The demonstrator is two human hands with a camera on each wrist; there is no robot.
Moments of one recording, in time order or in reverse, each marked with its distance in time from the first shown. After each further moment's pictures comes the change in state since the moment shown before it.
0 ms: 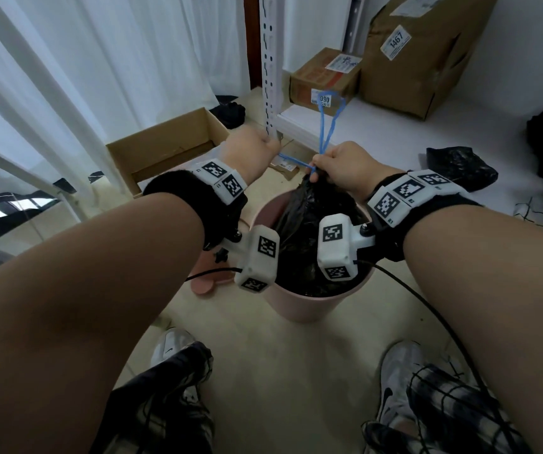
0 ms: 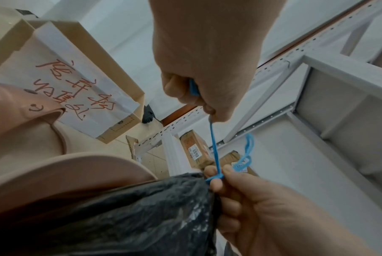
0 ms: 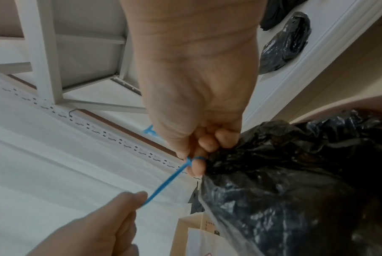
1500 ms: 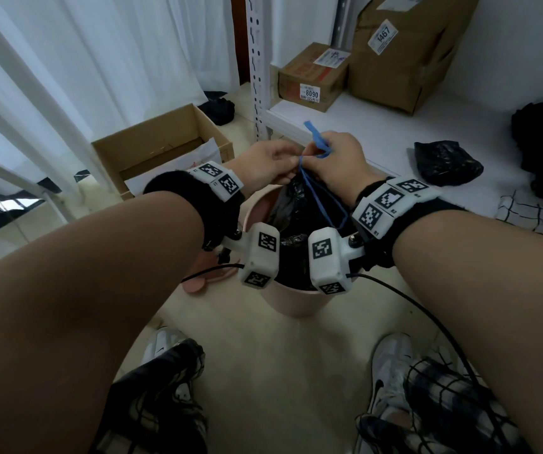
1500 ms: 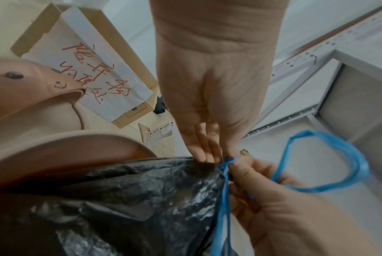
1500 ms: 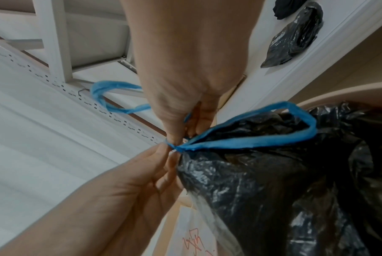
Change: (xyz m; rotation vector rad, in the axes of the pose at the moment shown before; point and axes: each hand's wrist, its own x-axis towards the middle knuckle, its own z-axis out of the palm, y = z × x) left_hand -0.009 0.003 0.036 -0.612 -0.378 0.104; right_hand -0.002 0.012 0.006 -0.006 0.307 -0.262
